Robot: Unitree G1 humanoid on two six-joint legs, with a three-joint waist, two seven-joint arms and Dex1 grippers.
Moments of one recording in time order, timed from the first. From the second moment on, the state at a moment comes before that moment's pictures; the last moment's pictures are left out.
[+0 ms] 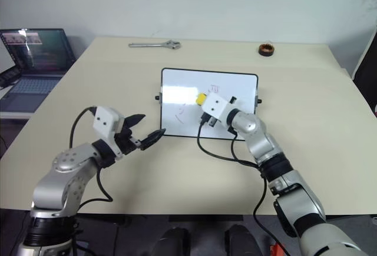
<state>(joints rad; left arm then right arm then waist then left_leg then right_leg) -0.21 0.56 0.14 -0.25 -0.39 0.49 -0.62 -0.79 -0.25 0.34 0.43 -0.26 0.02 0.42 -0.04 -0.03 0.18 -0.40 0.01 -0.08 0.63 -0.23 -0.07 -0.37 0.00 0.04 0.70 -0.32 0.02</state>
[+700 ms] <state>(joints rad) -0.22 0.56 0.12 -0.27 -0.39 0.52 -0.62 -0.71 -0.24 0.32 0.33 -0.22 0.10 0.44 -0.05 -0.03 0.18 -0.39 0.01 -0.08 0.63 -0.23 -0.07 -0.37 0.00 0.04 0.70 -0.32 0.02</state>
